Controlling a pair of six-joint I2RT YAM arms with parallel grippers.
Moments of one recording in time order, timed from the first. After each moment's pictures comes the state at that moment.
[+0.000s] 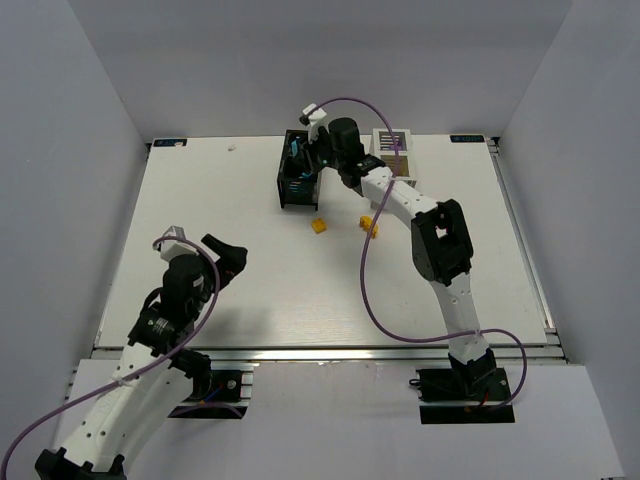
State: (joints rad) left arm -0.40 0.53 0.54 -0.45 -0.27 -0.91; right arm 0.58 2.28 1.98 0.02 -0.30 -0.08
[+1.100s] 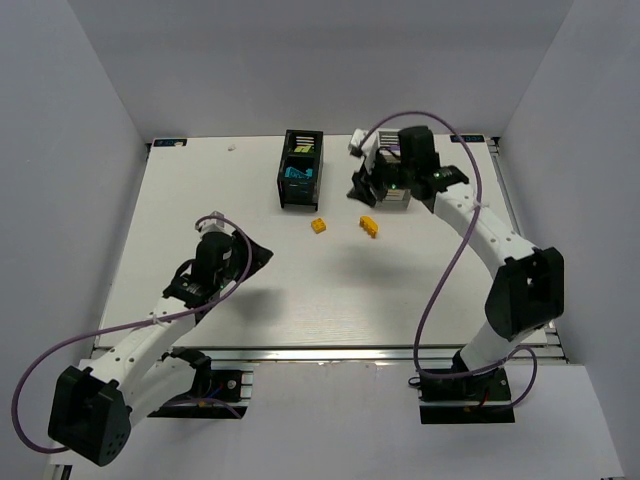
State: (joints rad) left arm -0.42 0.94 0.53 -0.15 -0.05 -0.92; right arm 0.42 1.67 1.50 -0.36 -0.66 -0.53
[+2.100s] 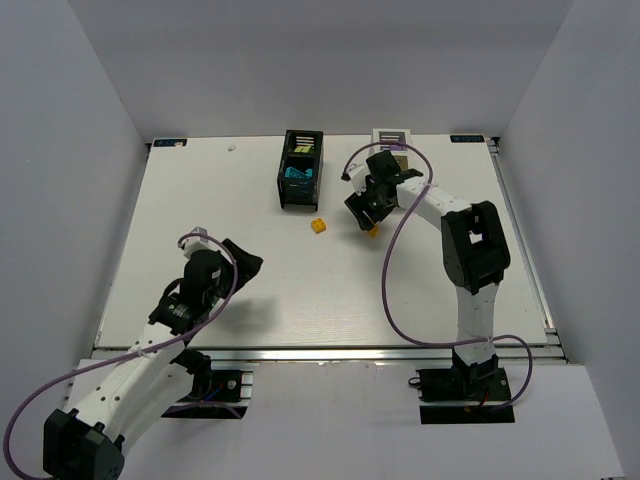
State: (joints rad) left arm -0.42 0.70 0.45 -0.29 -0.16 -0.95; right arm 0.43 2.05 1.57 -0.57 -0.18 -0.40
